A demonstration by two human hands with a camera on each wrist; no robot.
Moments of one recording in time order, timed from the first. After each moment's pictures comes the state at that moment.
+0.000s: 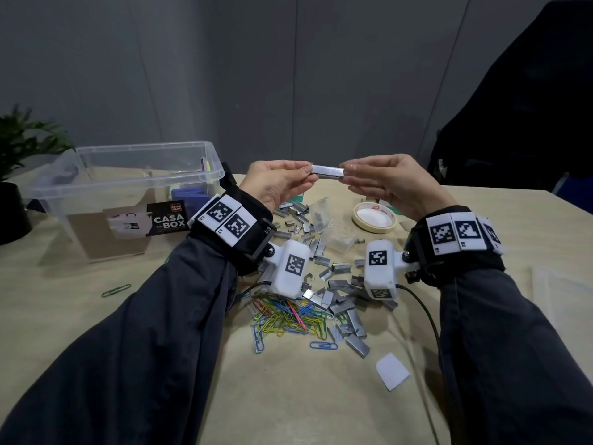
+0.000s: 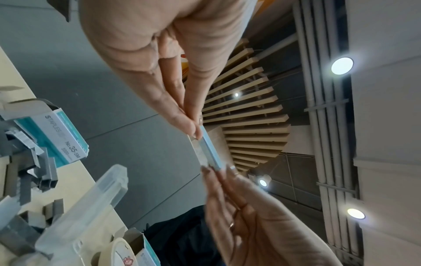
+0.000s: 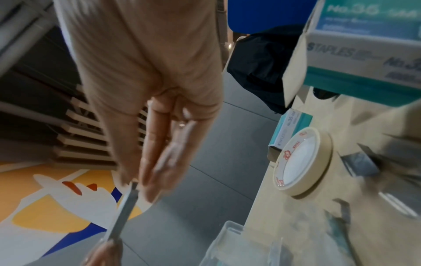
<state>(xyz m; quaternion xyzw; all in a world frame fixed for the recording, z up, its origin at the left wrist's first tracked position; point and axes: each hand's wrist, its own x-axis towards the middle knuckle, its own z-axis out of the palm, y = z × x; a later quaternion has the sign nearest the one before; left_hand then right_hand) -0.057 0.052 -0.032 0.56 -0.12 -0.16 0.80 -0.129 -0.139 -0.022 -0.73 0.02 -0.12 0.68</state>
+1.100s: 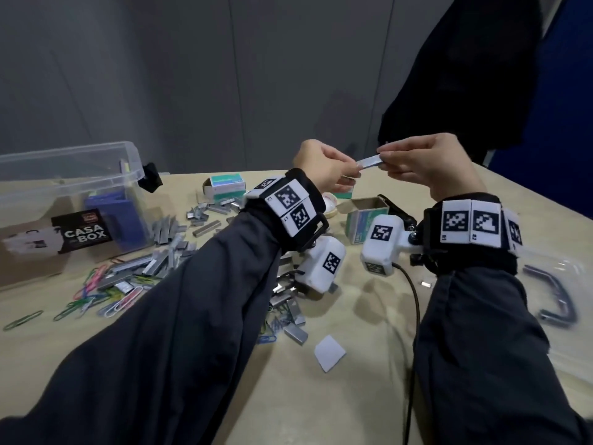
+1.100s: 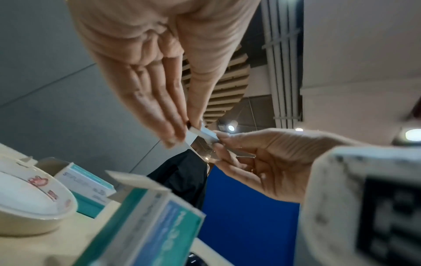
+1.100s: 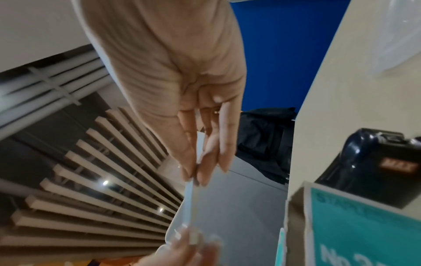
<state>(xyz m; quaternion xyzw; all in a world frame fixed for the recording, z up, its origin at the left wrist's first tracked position) -0.109 -0.088 -0.029 0.70 -0.27 -0.14 0.65 -0.210 -0.217 -0.011 -0.74 0.22 -0.31 0.55</state>
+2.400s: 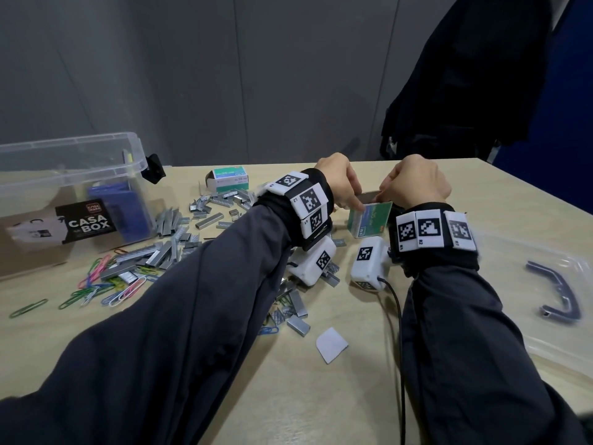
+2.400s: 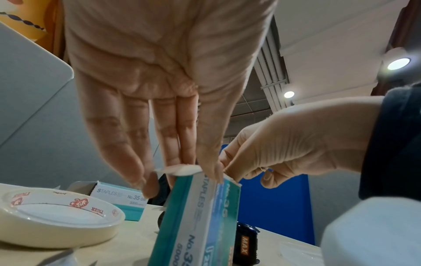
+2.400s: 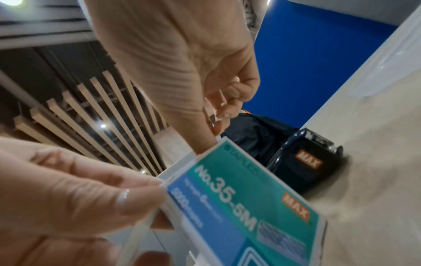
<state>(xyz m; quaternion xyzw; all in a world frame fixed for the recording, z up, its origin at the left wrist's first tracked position) -0.104 -0.097 -0.040 0.84 -0.40 -0.14 0.34 -0.176 -0.223 -0.052 -0.86 0.43 -0.20 0.17</state>
